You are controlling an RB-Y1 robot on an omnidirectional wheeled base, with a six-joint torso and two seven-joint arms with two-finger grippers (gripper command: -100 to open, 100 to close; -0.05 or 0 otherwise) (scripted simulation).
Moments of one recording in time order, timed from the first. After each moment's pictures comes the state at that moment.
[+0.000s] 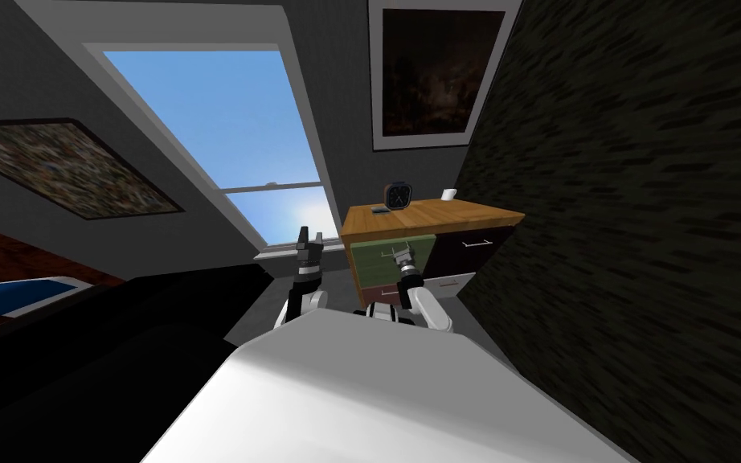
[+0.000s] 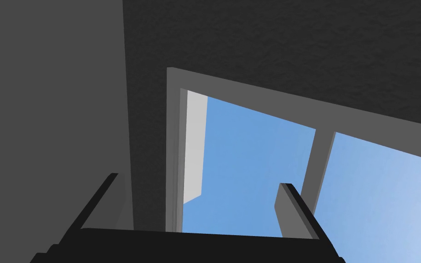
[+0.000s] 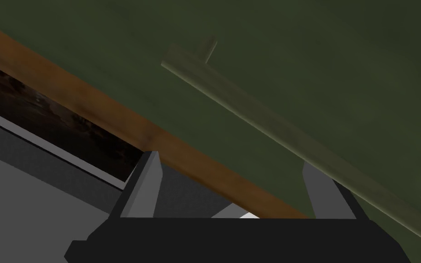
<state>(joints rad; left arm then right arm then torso) 0.49 0.04 0.05 -2.24 0.09 -0.52 -0.07 0.11 -0.17 0.50 -1.87 1.43 0.33 0.68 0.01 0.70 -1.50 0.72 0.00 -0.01</state>
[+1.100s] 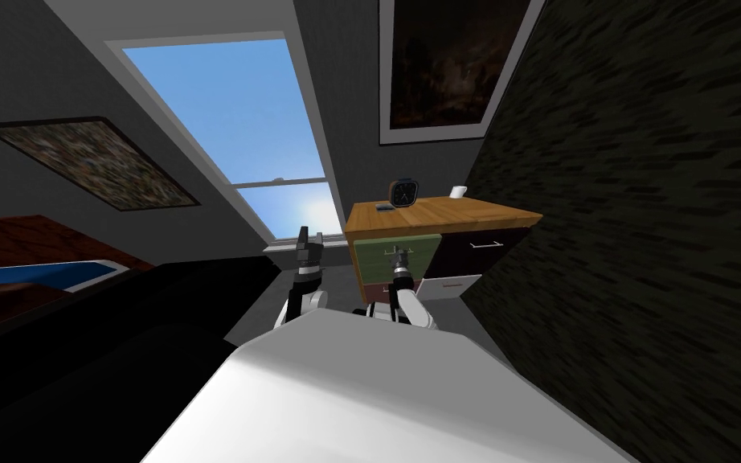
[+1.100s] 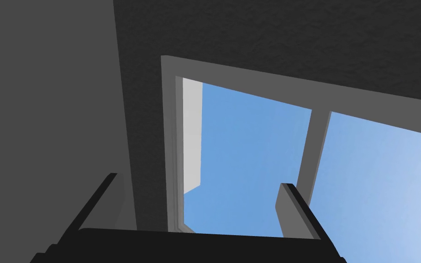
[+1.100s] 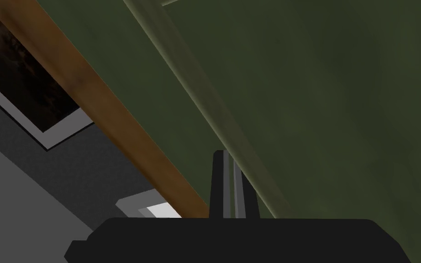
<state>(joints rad) 0.49 0.04 0.05 -2.24 0.09 -0.52 -0.07 0.05 -0.13 0.61 -1.71 1.74 0.51 0.81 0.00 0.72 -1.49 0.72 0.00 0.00</state>
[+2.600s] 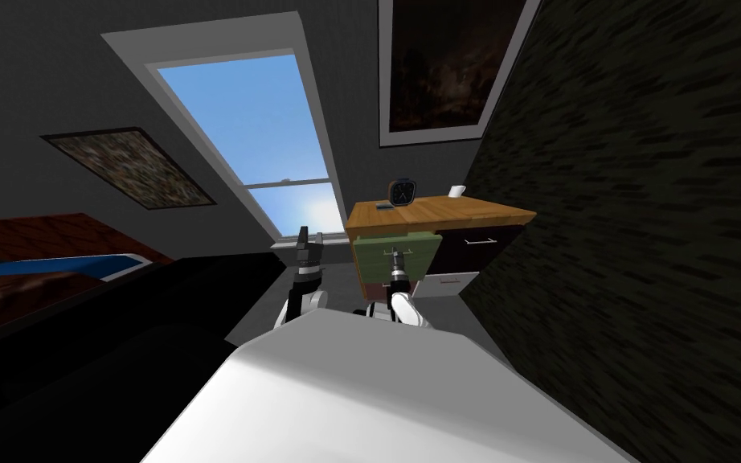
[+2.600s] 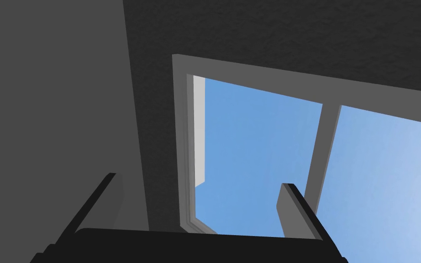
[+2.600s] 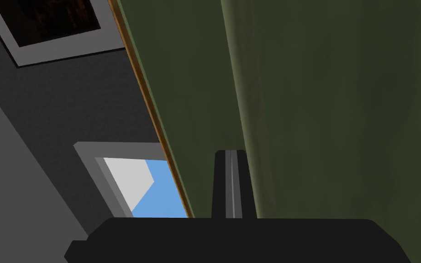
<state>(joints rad) 0.49 0.04 0.05 -2.24 0.09 -0.52 -0.07 -0.01 -0.15 0.69 -1.57 1.96 0.67 0.93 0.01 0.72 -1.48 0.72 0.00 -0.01</state>
